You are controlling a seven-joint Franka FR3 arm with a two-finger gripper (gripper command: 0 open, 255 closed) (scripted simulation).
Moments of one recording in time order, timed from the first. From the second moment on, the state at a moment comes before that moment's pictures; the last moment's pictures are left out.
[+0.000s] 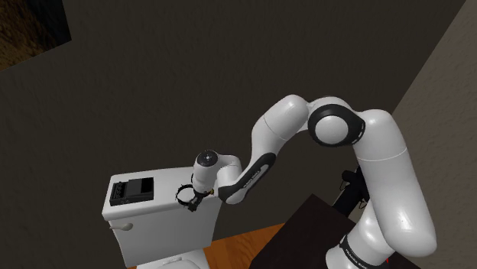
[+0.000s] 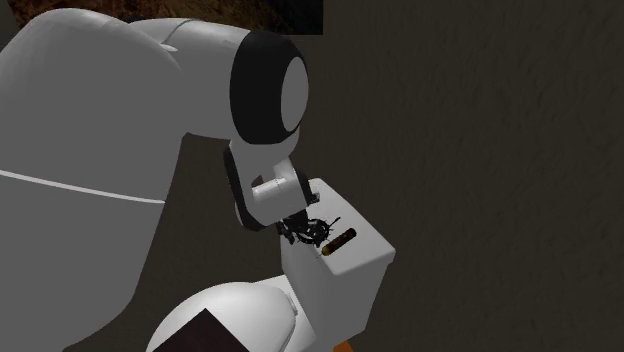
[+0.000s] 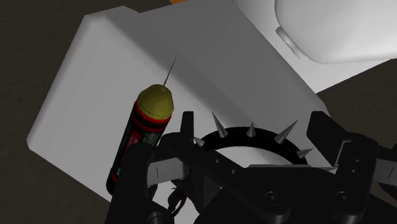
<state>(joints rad) 0.27 0.71 0.11 -1.95 -0.73 2.71 0.71</state>
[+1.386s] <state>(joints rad) 0.24 0.61 0.15 -1.99 -0.68 2.65 0.66</state>
